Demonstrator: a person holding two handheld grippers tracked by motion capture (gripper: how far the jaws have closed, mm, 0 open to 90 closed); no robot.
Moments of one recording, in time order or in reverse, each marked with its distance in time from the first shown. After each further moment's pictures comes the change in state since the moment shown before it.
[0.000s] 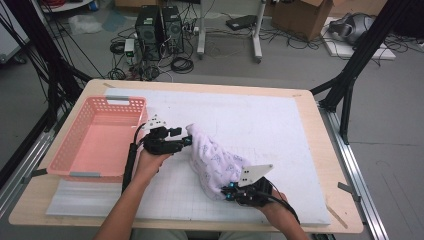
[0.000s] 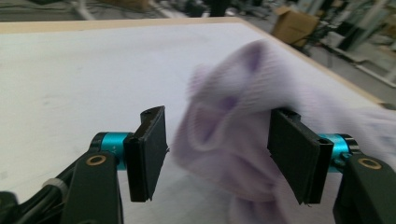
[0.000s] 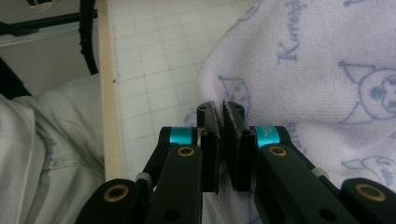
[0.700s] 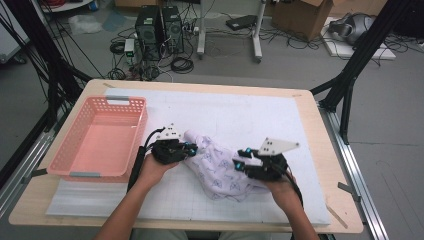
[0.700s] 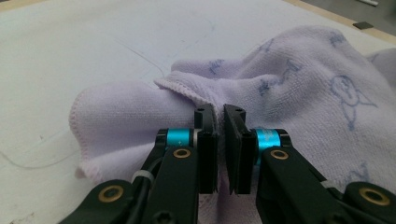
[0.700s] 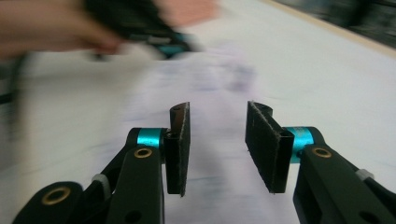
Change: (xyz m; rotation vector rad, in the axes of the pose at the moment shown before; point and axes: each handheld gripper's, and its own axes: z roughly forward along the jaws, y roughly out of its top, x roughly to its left) left arm -0.026 -0.010 0.010 0.192 -0.084 0.203; right arm -0.048 0.018 -0.039 -0.210 -0.228 0.152
